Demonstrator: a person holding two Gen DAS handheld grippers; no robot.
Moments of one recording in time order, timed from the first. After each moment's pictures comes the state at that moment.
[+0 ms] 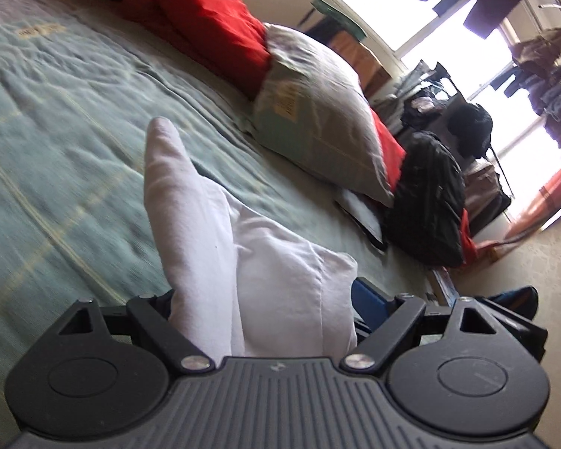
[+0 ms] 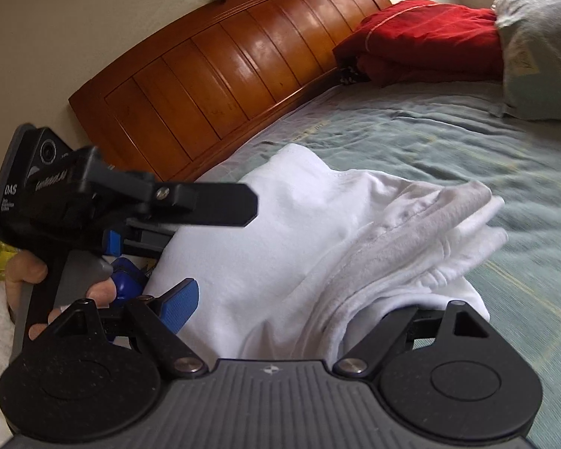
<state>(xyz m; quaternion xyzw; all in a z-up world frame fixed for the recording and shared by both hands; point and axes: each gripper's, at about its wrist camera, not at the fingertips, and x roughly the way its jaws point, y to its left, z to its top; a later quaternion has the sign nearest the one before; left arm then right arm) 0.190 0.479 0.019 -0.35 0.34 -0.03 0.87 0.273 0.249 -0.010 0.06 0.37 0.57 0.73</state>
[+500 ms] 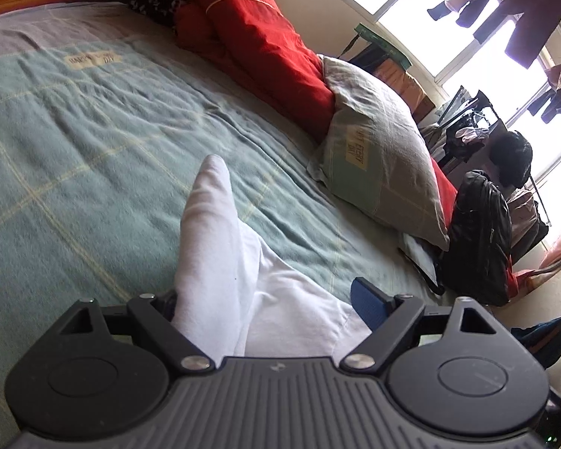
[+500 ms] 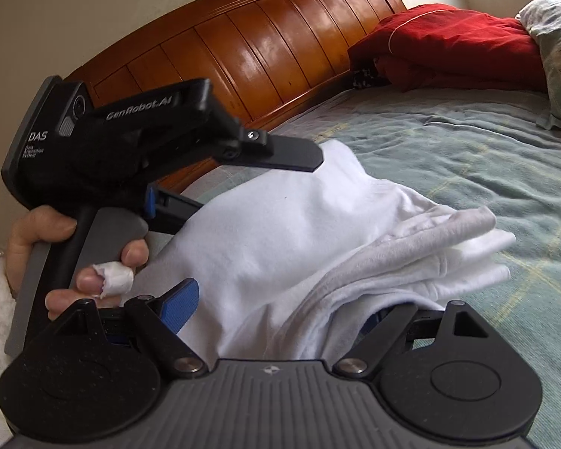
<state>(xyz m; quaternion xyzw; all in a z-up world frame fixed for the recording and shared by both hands) 0.212 0.571 -0.001 -0.34 0.32 0.03 0.88 0.262 0.347 -0.032 0.05 0.35 0.56 0.75</state>
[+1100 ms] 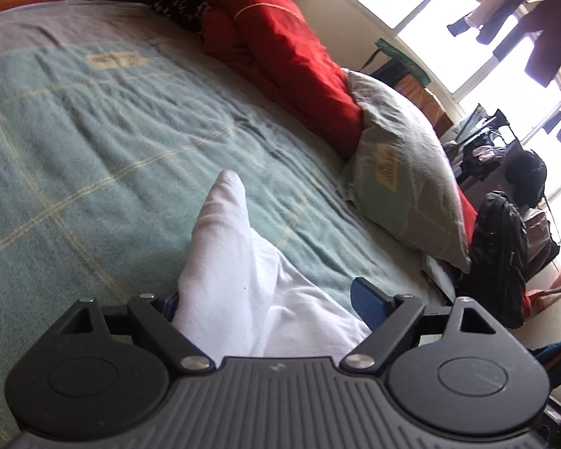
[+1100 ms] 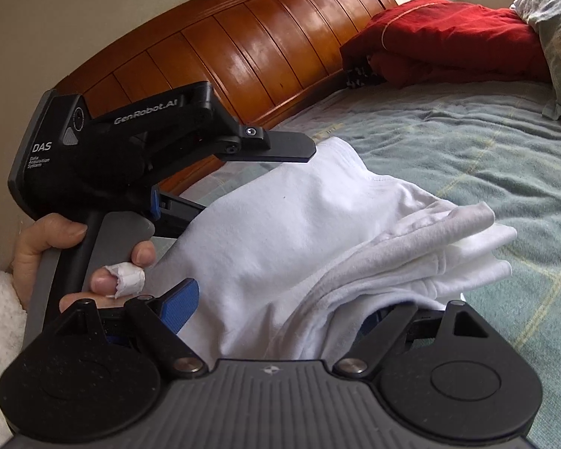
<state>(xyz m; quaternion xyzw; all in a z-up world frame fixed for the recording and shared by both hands) 0.227 0.601 -0.030 -0.35 0.31 0.06 0.88 0.278 0.368 -0.050 0.07 0.36 0.55 0.75</state>
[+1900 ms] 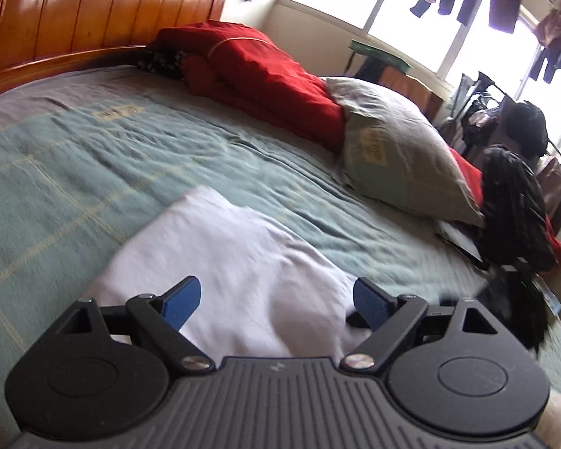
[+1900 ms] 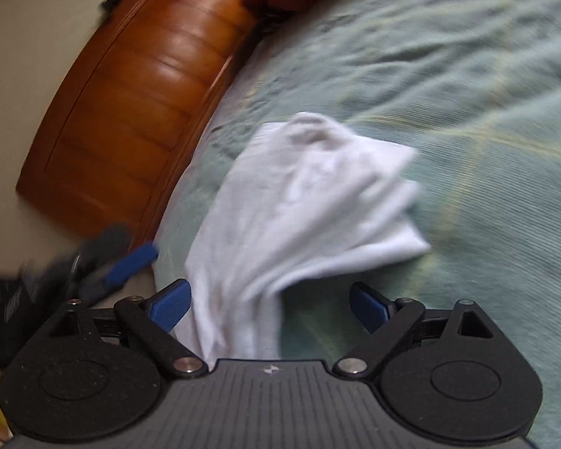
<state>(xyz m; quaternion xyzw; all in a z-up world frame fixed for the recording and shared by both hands) 0.152 0.518 -0.010 -0.23 0.29 0.08 0.93 0.351 0.307 -0.107 0.25 0.53 0.49 0.65</state>
